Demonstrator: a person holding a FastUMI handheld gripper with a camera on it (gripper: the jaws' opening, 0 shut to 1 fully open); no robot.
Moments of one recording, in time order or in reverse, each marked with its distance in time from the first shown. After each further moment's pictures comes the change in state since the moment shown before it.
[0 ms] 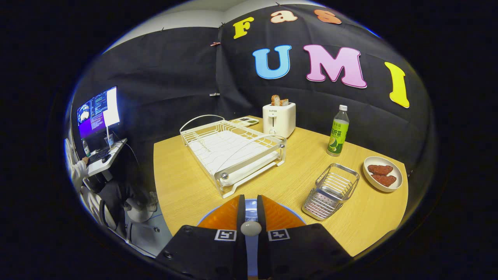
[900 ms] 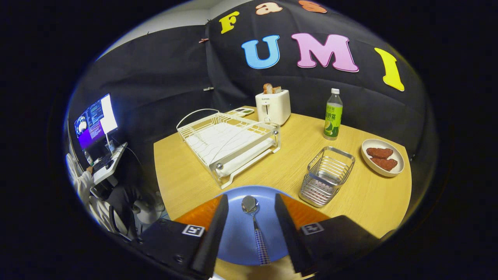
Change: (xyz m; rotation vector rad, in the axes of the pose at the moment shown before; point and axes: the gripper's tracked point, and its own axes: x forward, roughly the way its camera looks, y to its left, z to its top) arm -0.017 -0.021 -0.002 0.096 0.057 -0.017
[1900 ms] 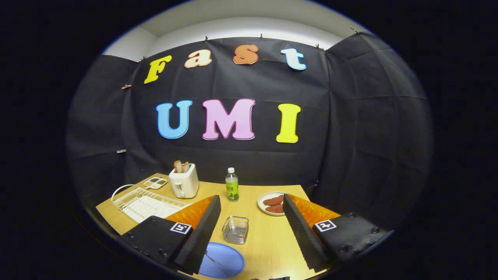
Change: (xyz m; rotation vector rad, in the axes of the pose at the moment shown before) arm -0.176 -0.061 0.169 0.118 -0.417 -0.786
